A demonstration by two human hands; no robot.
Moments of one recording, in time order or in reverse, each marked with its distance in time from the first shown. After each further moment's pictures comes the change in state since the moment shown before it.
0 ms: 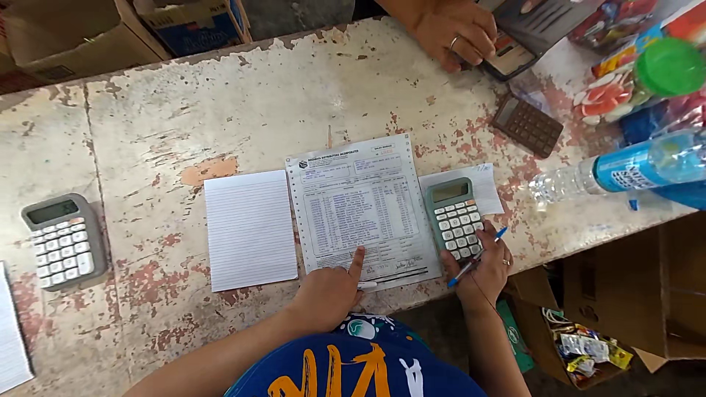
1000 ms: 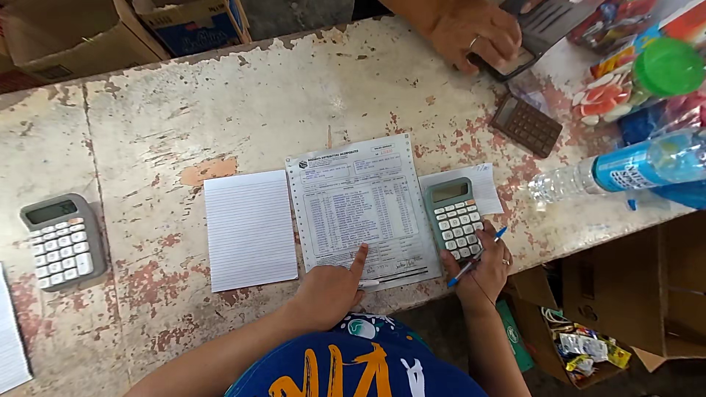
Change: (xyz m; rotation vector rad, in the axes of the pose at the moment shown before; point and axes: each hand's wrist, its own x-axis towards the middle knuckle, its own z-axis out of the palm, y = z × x) left_hand 0.002 -0.003 -0.006 -0.015 -0.003 0.039; right_hand 0.000 0.001 0.001 -0.008 0.008 0.000
